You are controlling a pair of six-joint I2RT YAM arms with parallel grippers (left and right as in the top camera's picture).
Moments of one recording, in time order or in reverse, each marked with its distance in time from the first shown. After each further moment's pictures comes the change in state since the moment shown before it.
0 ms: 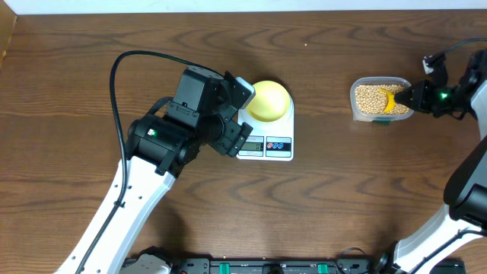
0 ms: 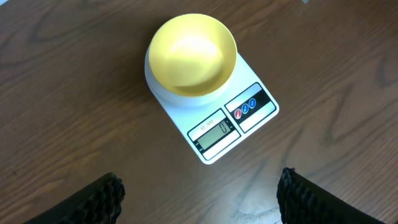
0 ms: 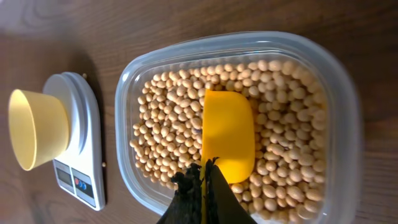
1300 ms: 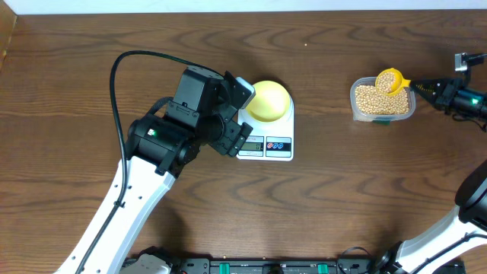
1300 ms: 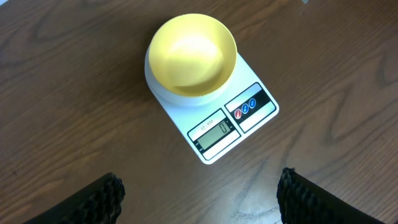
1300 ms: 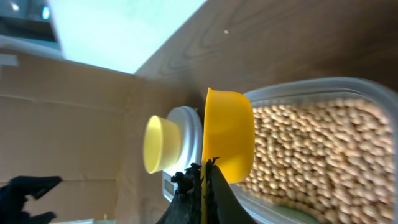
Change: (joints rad) left arm 0.000 0.000 0.000 0.000 0.000 0.000; right arm -0.139 0.000 -0.007 -0.001 -0.506 0.012
